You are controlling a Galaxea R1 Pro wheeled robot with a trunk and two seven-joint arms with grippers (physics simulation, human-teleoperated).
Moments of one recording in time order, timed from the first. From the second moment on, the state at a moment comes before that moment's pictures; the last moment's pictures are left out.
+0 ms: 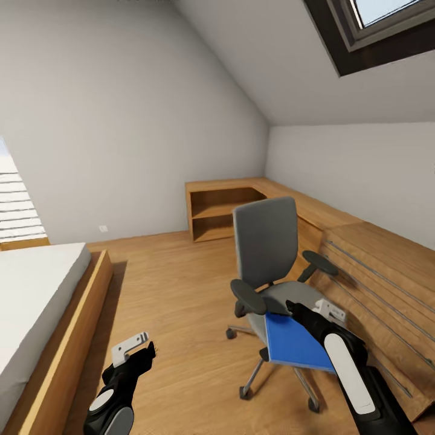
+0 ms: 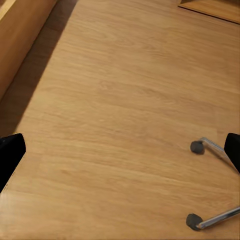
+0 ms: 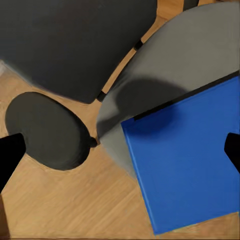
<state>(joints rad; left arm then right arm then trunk) -0.06 0.08 -0.32 -1.60 0.62 0.30 0.76 -0.33 -0.08 0.01 -1.46 -0.76 0.55 -0.45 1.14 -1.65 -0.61</state>
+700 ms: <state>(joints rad) -0.06 0.08 -0.32 -1.60 0.62 0.30 0.76 -0.33 -0.08 -0.14 -1.40 -0.82 0.55 -0.44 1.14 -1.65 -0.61</state>
